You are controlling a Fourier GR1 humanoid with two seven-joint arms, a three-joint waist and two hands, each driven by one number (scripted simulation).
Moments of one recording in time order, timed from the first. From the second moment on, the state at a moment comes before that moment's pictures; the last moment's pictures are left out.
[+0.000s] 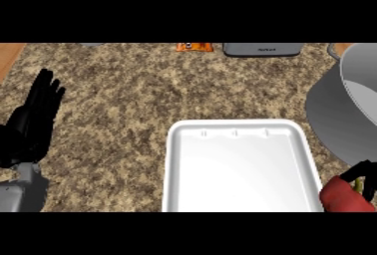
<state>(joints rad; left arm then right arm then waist) -0.17 0.25 0.11 -1.67 0.11 0.15 0.25 0.26 -0.14 -0.07 -2.33 0.83 0.18 0.11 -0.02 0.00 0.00</state>
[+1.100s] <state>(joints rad) -0.24 0.23 0.11 -1.65 0.10 0.13 0.27 -0.17 -0.47 -0.54 -1.63 0.64 0.08 -0.09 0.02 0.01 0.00</state>
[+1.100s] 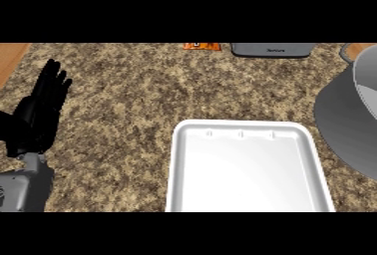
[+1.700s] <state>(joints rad) -0.23 0.21 0.10 -1.63 0.08 0.13 0.24 -0.40 -0.57 -0.51 -1.02 0.76 -0.09 -0.27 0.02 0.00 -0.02</state>
